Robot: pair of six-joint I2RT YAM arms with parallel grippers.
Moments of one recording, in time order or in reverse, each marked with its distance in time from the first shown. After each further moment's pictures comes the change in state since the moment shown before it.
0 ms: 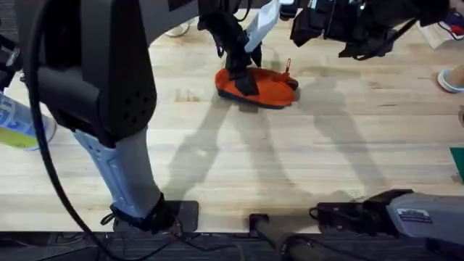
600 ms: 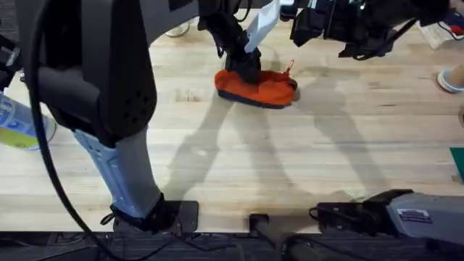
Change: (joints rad) left arm 0.000 0.000 0.000 -0.001 -0.007 0.002; right arm 0.000 0.000 0.000 0.000 0.000 0.000
